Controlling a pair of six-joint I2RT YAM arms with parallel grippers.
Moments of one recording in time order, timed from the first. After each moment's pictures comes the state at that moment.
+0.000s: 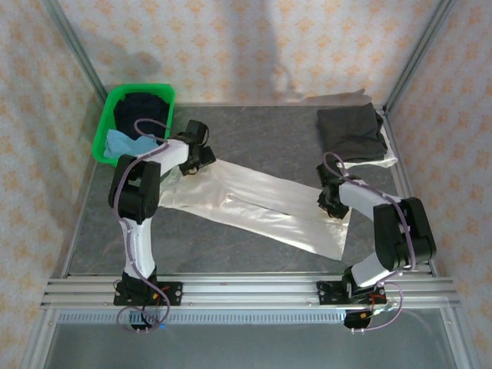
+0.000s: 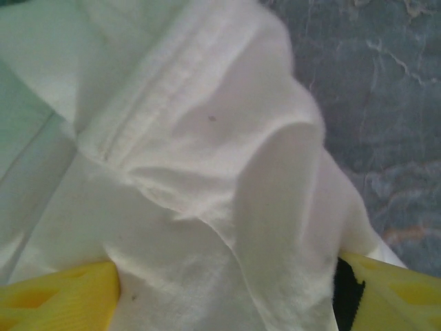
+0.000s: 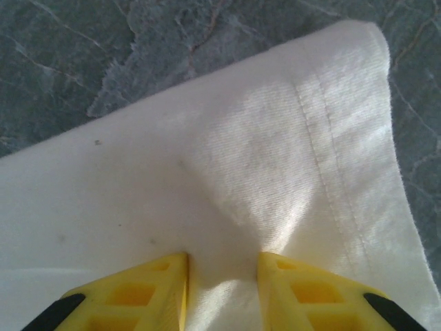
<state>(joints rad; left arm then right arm) -0.20 2.09 1.49 -0.57 -0.11 -0.73 0.22 1.52 0.78 -0.63 0.24 0.88</state>
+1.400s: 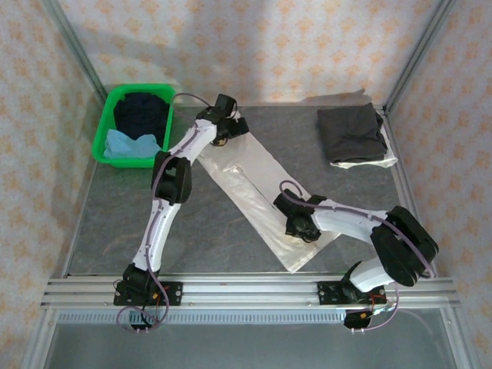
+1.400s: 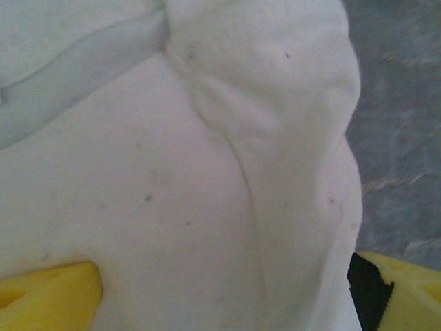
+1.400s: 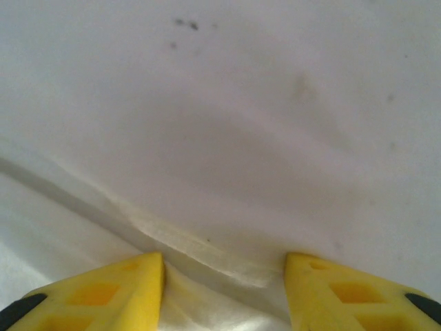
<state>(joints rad) -0.29 2.67 2.48 -0.75 0.04 -0.67 0.77 1.46 0.74 -0.73 0.18 0.99</state>
